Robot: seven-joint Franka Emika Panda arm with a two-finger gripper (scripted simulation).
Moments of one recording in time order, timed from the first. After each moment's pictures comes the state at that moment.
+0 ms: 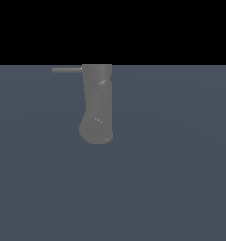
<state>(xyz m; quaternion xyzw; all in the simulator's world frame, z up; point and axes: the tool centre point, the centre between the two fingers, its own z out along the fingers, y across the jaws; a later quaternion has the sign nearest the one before) -0.251 0.010 0.472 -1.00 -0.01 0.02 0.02</state>
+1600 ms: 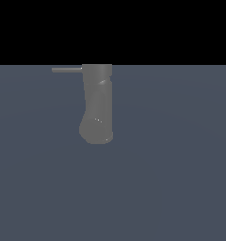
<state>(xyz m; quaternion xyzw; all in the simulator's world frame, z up) -0.201 0.019 0.469 -1.00 0.08 0.02 0.03</state>
